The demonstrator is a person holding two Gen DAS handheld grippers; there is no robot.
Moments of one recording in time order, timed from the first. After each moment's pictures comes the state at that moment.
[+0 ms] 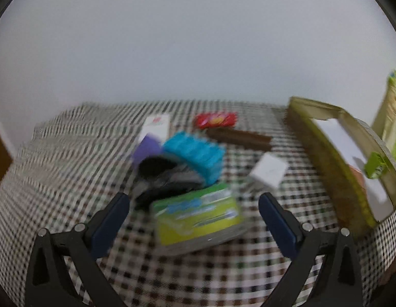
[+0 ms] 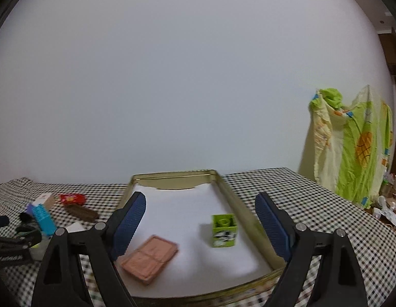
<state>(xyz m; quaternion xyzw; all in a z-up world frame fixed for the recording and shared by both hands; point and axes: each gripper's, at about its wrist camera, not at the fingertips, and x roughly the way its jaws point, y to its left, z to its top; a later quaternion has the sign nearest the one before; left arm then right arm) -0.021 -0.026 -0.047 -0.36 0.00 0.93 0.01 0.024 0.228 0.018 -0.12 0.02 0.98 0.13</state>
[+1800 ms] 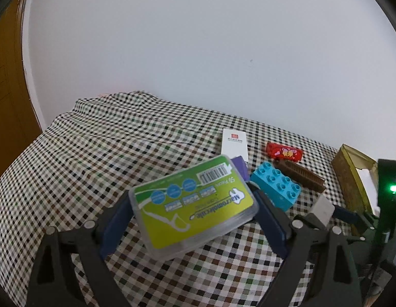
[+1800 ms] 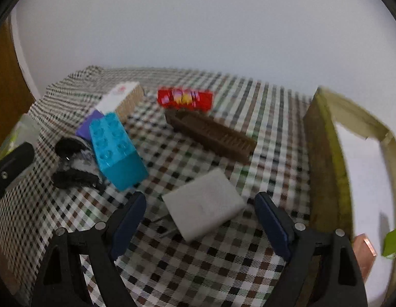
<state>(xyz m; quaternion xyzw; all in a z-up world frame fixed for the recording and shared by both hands) -0.019 -0.106 -0.028 -0.34 -0.09 0.93 -0.10 -0.128 0.086 -0.050 -0.44 -0.04 0.89 -0.14</state>
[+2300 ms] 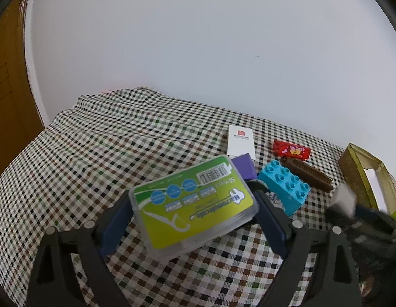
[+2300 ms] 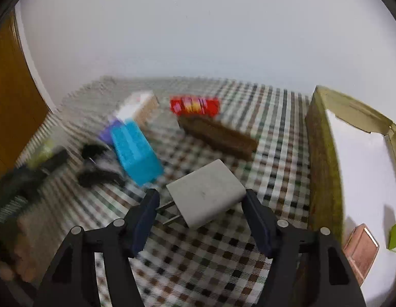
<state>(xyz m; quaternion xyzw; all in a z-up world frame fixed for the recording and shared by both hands) -0.028 -0.107 -0.033 -0.34 -0.09 0.93 -0.11 -0.109 0.102 -0.019 -0.38 0.01 0.91 -0.18</state>
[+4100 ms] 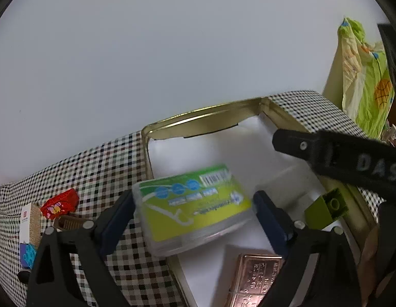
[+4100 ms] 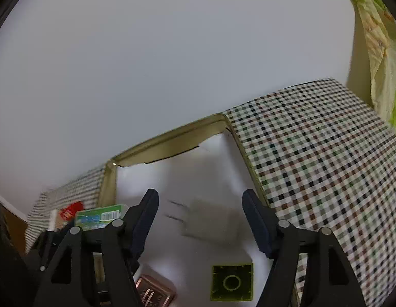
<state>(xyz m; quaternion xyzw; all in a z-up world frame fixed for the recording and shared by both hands) -0.106 0.171 -0.026 -0.38 0.11 0.90 0.17 -0.125 0.333 -0.004 -0.37 0.22 0.90 0.04</state>
